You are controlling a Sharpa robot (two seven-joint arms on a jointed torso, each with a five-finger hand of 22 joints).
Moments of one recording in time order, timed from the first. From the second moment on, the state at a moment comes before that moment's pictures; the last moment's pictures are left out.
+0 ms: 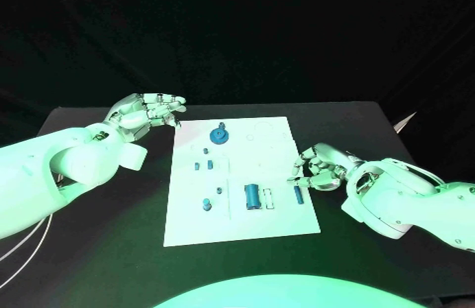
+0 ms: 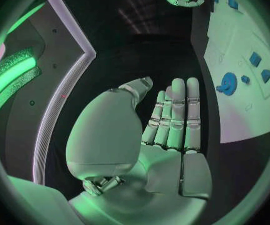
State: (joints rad) left arm 1.21 -0.88 -0.02 1.45 -0.10 -0.08 0.29; left_hand 1.39 -0.21 0.46 0.15 0.20 0.85 0.20 0.24 0.34 0.90 0.14 0.45 0.21 1.01 0.07 0.94 0.48 0.17 0.85 0.17 0.77 0.68; right arm 1.12 -1.19 -0.18 1.94 -1.26 -0.52 -0.38; right_hand 1.32 -0.15 0.11 0.29 0.18 0.95 0.08 0.42 0.56 1.46 0.00 1.42 1.31 1.46 -0.07 1.53 1.31 0.01 1.47 0.03 1.57 1.31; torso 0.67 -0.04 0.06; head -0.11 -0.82
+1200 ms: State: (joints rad) left arm 1.21 -0.88 -0.02 1.45 -0.10 -0.08 0.29; left_hand 1.39 -0.21 0.45 0.15 0.20 0.85 0.20 0.24 0.35 0.89 0.14 0.45 0.21 1.01 0.07 0.94 0.48 0.17 0.85 0.17 0.77 0.68; right arm 1.04 -1.13 -0.18 1.88 -1.38 -0.43 -0.54; right_hand 1.23 -0.16 0.09 0.29 0.18 0.99 0.07 0.41 0.57 1.46 0.00 1.42 1.31 1.47 -0.06 1.53 1.31 0.01 1.47 0.04 1.57 1.31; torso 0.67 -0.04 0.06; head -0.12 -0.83
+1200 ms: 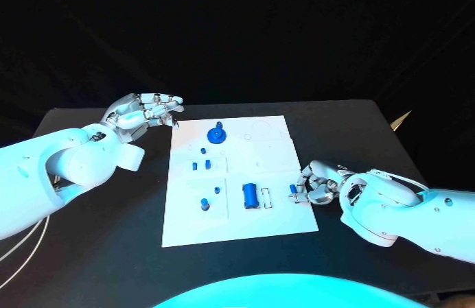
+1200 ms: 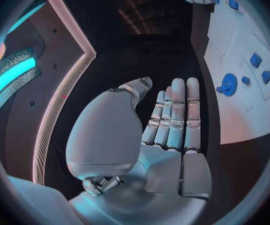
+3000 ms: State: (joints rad) left arm 1.21 -0.89 -0.02 1.46 -0.11 -0.08 0.29; left_hand 1.39 -0.21 0.45 0.16 0.20 0.85 0.20 0.24 0.35 0.89 0.14 0.45 0.21 1.01 0.07 0.94 0.48 0.17 0.86 0.18 0.76 0.68; right arm 1.06 -1.07 -0.18 1.93 -1.22 -0.49 -0.55; right_hand 1.35 -0.14 0.35 0.27 0.18 1.02 0.06 0.39 0.58 1.47 -0.01 1.42 1.31 1.47 -0.07 1.54 1.31 0.01 1.47 0.04 1.57 1.31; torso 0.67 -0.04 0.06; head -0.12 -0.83
